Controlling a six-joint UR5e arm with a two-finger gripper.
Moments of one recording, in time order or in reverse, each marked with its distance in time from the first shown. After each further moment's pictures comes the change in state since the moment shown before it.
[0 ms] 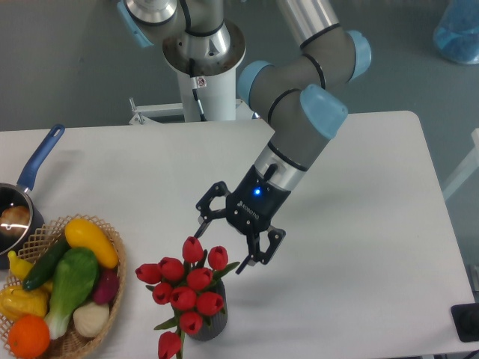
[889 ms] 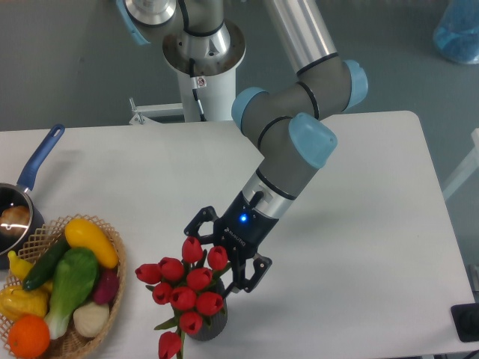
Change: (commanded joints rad) arm -0.043 -0.037 0.020 0.006 -0.009 -0.005
